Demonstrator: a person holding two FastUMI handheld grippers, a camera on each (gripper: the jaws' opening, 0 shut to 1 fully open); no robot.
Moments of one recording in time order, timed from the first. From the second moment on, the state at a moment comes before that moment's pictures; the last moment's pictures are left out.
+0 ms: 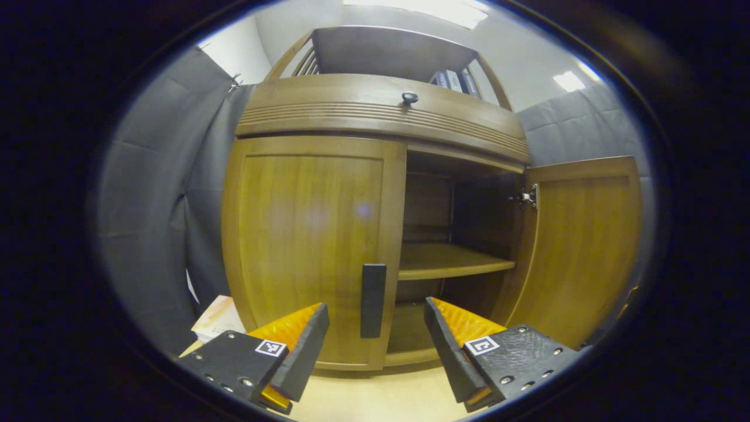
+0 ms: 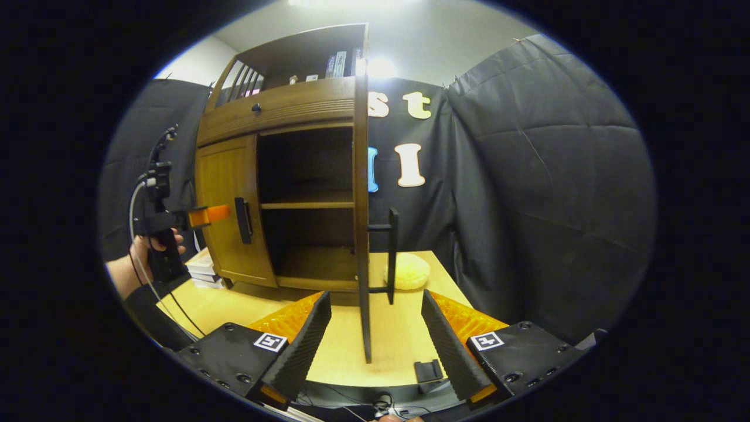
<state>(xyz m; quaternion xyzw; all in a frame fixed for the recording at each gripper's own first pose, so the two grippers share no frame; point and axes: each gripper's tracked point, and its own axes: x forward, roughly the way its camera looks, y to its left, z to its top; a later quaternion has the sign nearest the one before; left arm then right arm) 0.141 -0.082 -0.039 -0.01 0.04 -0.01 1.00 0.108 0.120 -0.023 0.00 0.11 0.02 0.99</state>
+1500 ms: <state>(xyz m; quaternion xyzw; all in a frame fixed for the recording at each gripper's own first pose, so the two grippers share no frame) 0.231 -0.082 -0.075 -0.01 0.04 0.01 1.00 0.120 0.209 -0.028 -0.04 0.08 0.05 0.99</state>
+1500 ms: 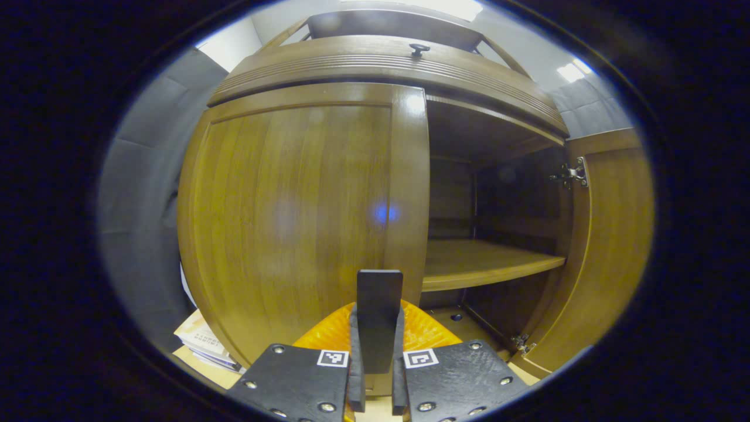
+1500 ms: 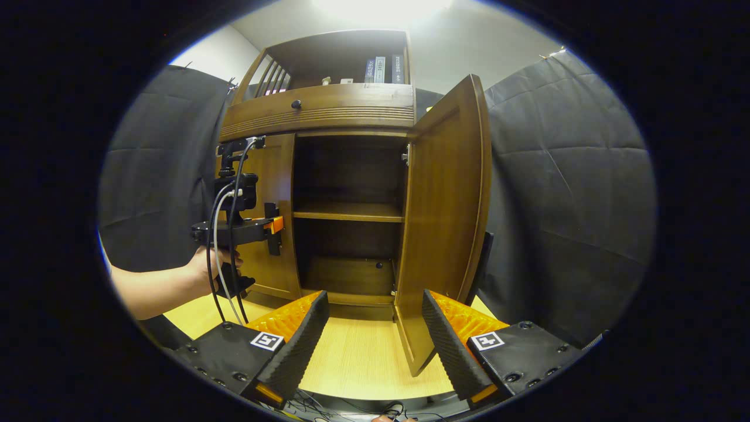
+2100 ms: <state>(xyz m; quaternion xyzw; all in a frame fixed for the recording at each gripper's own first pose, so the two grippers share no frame) 0.169 -0.072 -0.073 0.00 0.04 -0.03 1.00 0.129 0.223 -0.026 -0.02 0.07 0.08 0.99</state>
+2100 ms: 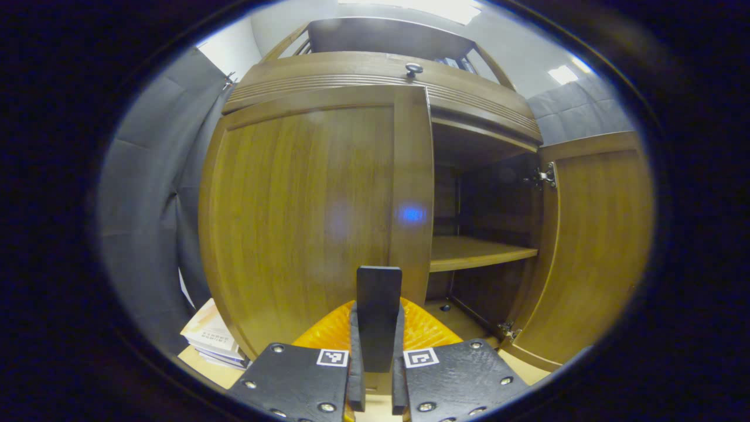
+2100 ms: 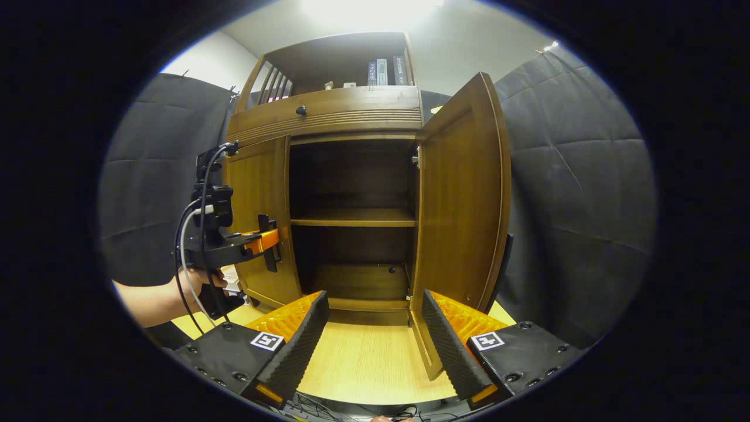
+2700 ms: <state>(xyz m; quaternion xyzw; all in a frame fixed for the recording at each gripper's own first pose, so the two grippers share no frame) 0.100 -0.044 -0.067 0.01 0.03 -0.03 1.00 0.139 0.259 -0.016 -0.02 0.06 0.13 0.99</state>
